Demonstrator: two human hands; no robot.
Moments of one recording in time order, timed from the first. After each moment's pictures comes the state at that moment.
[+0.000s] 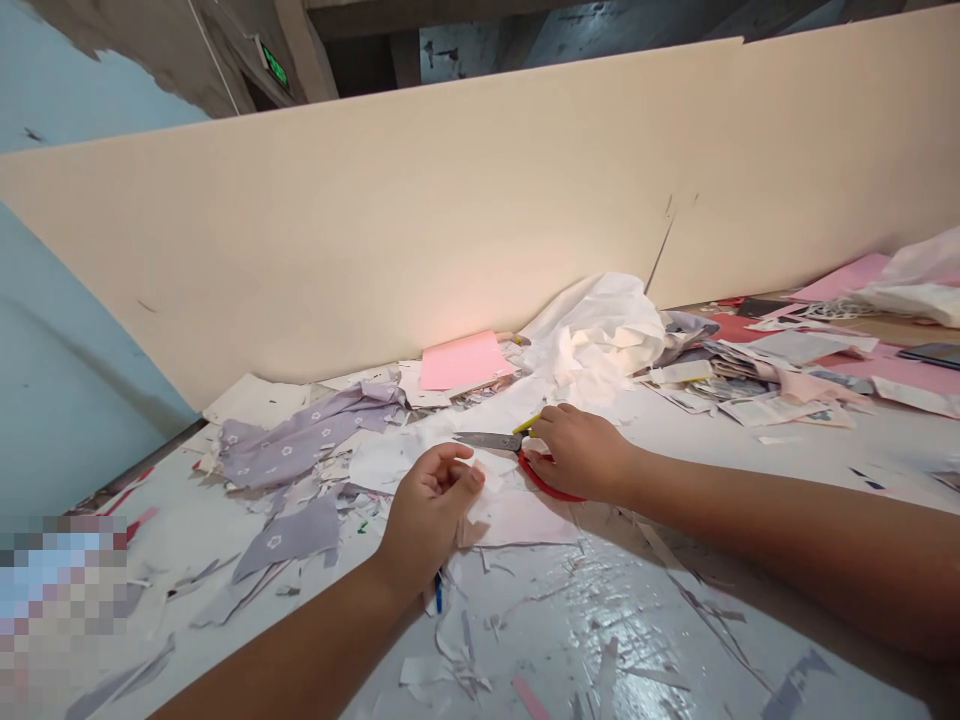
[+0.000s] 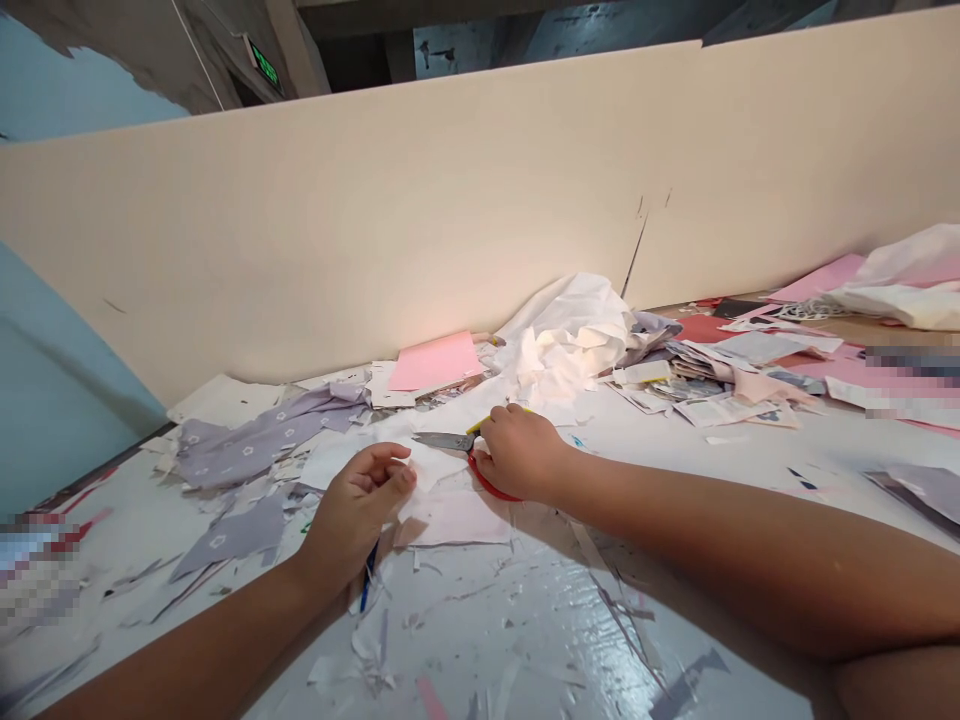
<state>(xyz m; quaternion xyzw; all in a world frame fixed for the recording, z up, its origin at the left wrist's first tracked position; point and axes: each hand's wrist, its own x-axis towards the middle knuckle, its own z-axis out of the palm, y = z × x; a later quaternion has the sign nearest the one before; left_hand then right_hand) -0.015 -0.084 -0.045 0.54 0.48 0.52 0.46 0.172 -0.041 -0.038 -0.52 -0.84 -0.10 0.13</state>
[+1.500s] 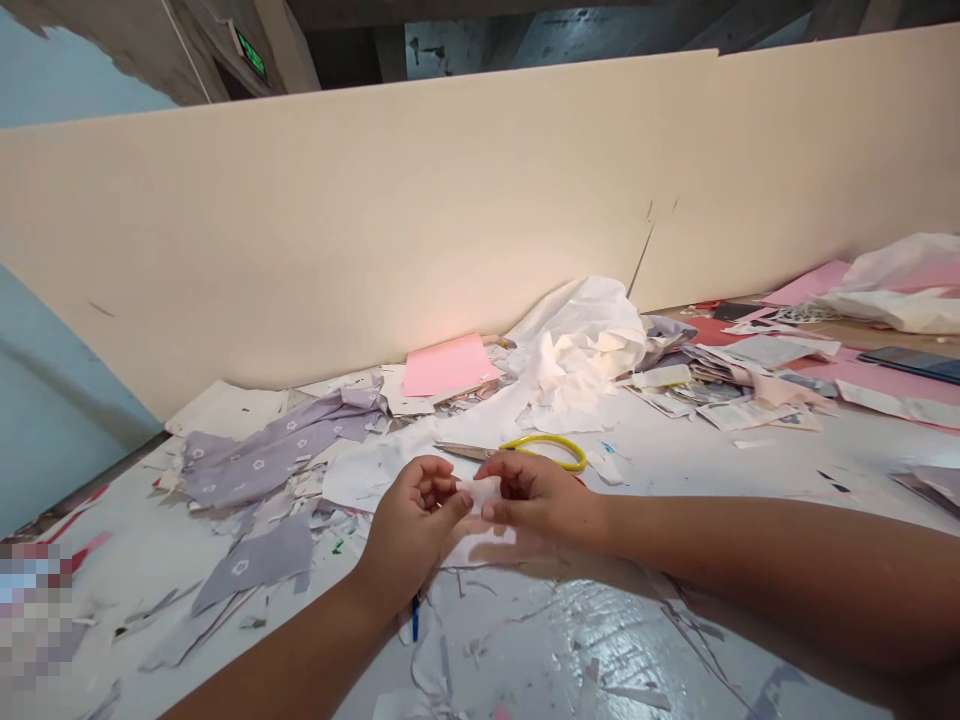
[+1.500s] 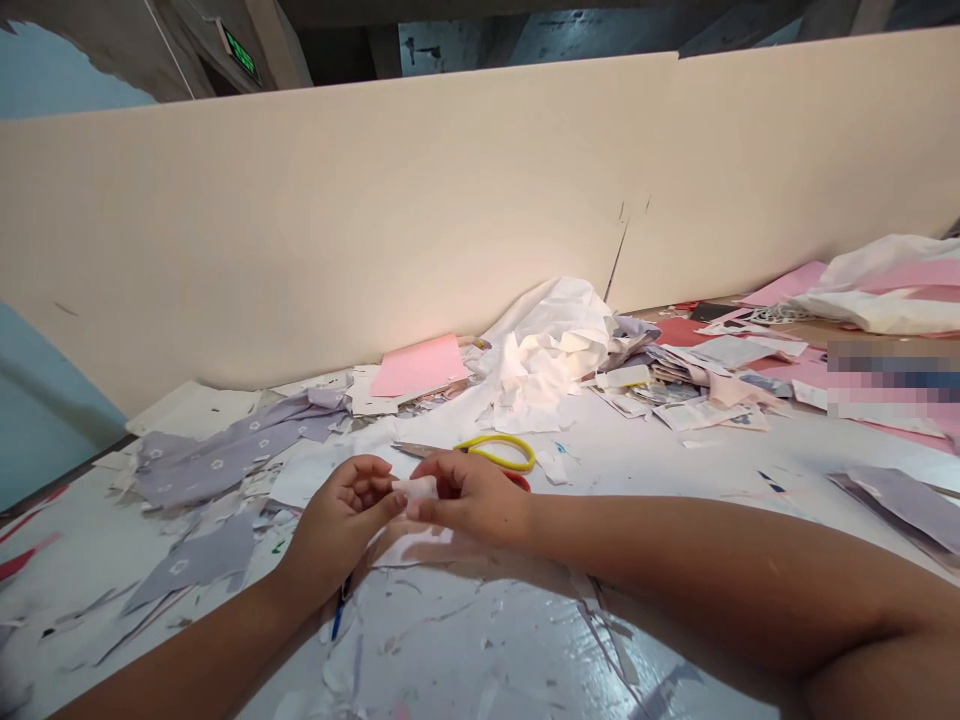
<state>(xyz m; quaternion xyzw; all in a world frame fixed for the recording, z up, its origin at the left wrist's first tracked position) -0.017 -0.074 -0.053 0.58 0.50 0.49 0.43 0.155 -0.056 -0.062 -0.36 -0.68 0.52 0.37</state>
